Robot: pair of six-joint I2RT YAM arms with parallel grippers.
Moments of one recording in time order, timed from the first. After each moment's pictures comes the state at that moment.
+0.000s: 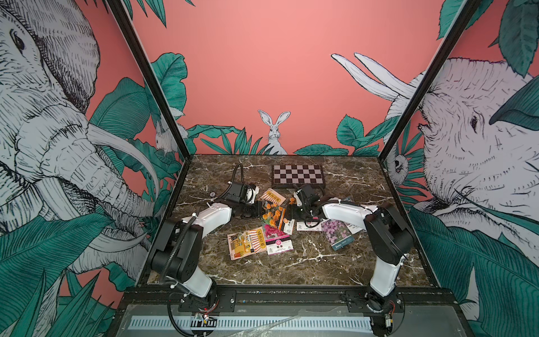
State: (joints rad) left arm -0.37 1.55 0.92 -0.28 0.50 -0.35; right arm 0.63 1.83 1.16 -0.33 -0.19 0.60
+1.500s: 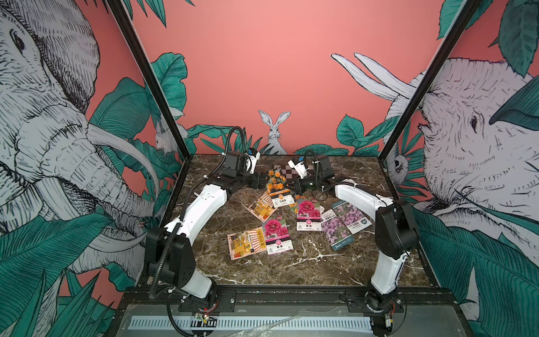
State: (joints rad) left arm -0.37 1.52 1.26 -0.39 0.24 -0.14; right arm 0.47 1.84 1.39 -0.17 -0.70 0.16
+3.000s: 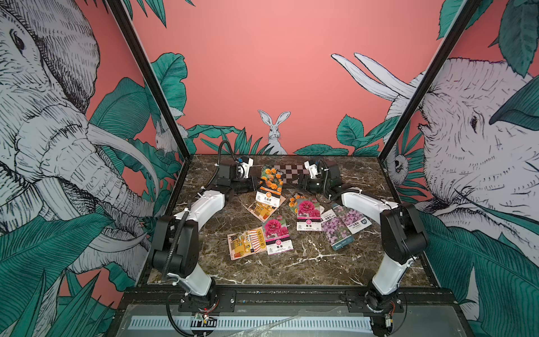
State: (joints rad) left arm -0.23 1.59 1.12 -0.16 0.61 -0.38; right arm 0.40 1.78 1.20 0.00 -0.60 0.67
